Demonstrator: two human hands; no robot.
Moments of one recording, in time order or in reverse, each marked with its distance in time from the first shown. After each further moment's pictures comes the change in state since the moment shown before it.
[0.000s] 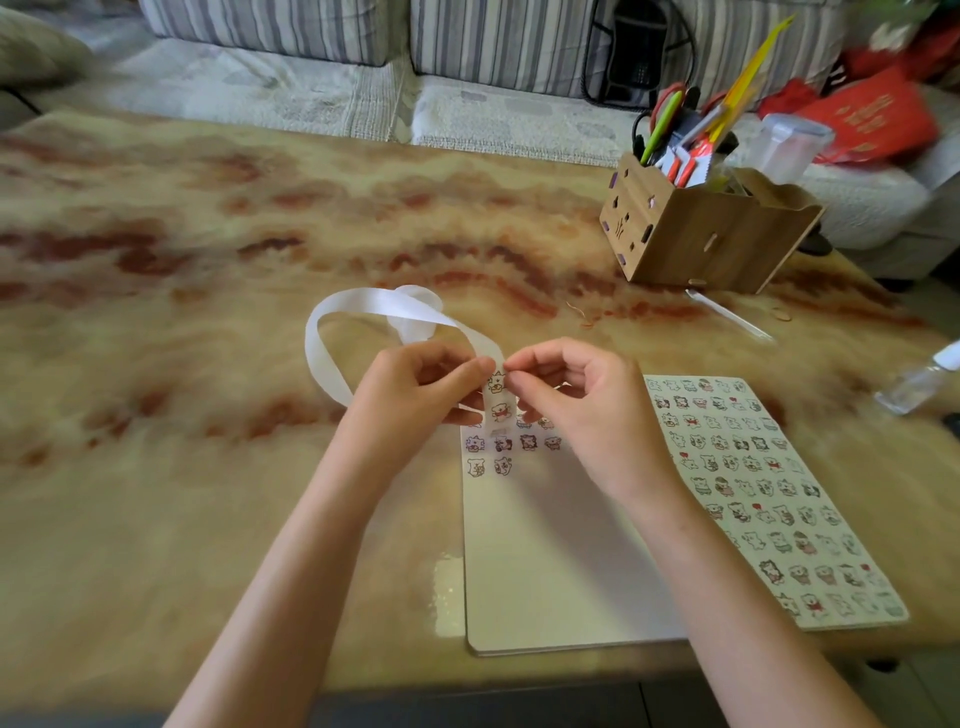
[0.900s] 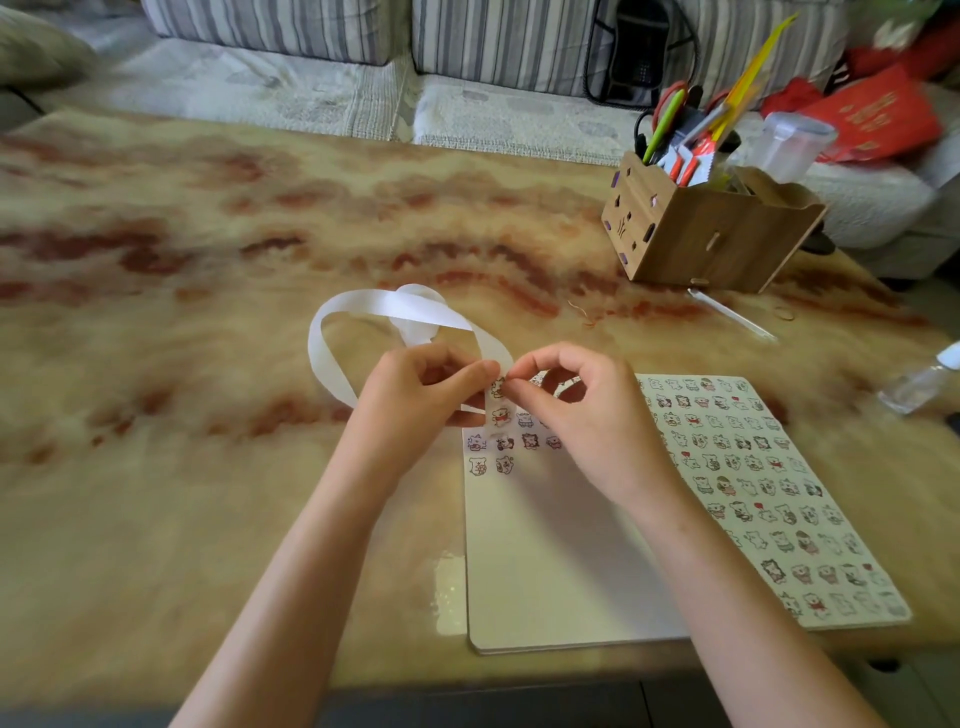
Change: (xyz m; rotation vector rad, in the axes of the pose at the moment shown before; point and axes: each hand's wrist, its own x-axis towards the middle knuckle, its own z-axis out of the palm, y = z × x) left_hand -0.001 -0.001 0.003 -0.006 0.014 -0.016; right_hand -0.001 0.002 -0.001 -0.193 -0.007 0.020
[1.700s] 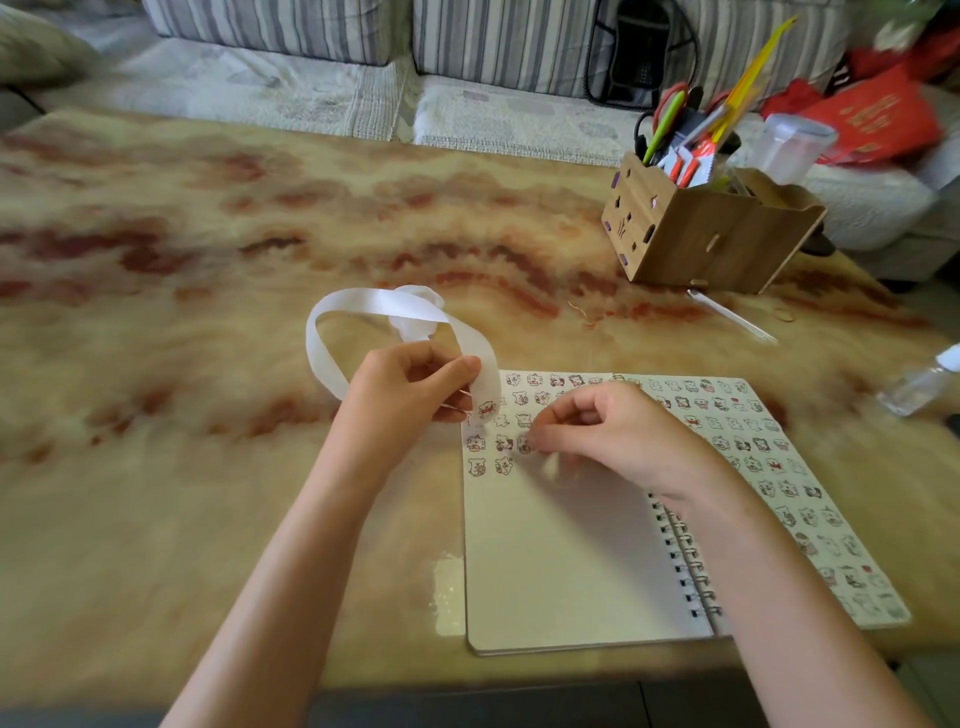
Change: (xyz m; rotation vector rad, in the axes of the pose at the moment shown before) left_hand 0.001 0.001 -0.006 0.041 0.075 -0.032; right_hand 0.000 0.009 -0.026 0.017 -0.343 0.387
